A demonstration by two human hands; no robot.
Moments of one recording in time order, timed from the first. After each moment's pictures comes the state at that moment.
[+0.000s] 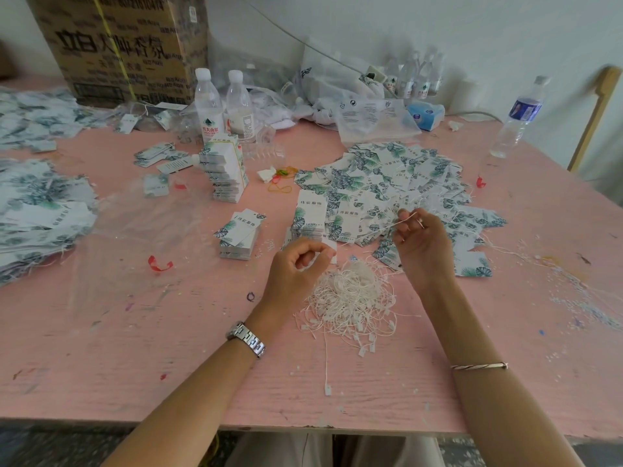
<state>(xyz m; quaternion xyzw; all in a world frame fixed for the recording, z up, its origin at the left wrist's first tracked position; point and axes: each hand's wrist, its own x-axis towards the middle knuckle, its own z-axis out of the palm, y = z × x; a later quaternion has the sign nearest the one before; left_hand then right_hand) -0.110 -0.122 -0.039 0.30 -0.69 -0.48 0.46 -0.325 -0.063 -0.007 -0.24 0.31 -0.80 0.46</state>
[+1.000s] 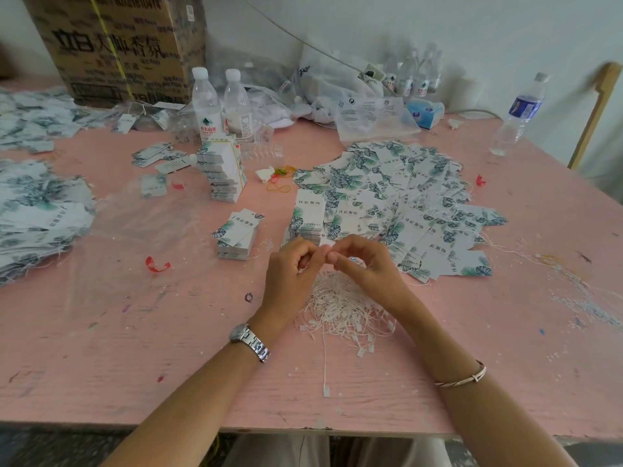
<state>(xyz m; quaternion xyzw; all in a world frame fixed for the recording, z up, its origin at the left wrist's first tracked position) -0.115 -0.124 -0.047 0.29 -0.74 -0.35 0.50 -0.266 -0.060 -0.022 -0.60 0.55 -0.52 0.27</state>
